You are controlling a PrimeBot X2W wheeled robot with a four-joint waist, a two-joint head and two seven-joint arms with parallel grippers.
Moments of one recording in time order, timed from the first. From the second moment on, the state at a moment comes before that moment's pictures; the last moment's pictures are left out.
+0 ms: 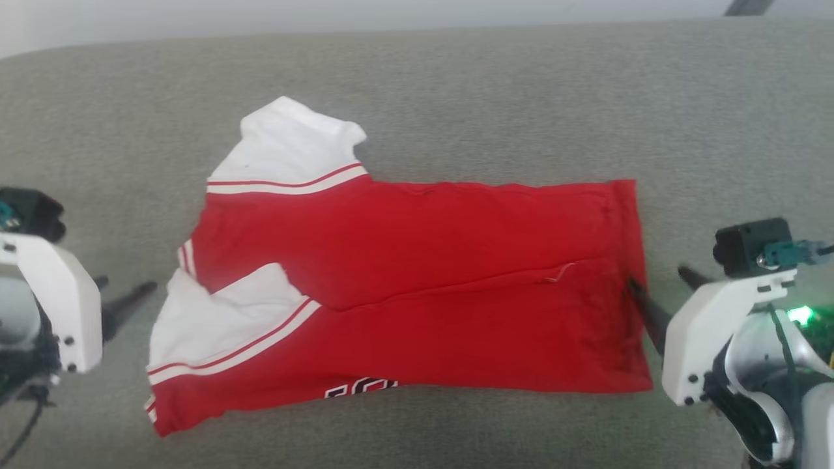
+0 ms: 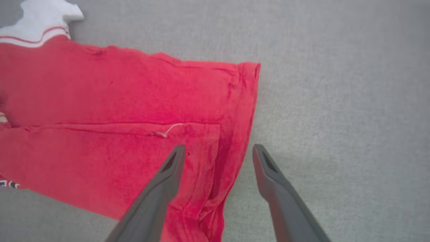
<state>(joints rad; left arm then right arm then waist) -0.82 1.17 -1.15 0.07 -1.44 0.16 0.36 -0.14 -0.09 -0.03 -0.31 0.21 0.13 0.90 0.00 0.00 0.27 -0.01</state>
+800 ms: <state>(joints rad) -1.17 1.06 -1.07 0.43 -1.28 -0.07 0.42 -0.24 -0.05 0.12 -0.10 0.18 0.13 0.17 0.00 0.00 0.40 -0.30</state>
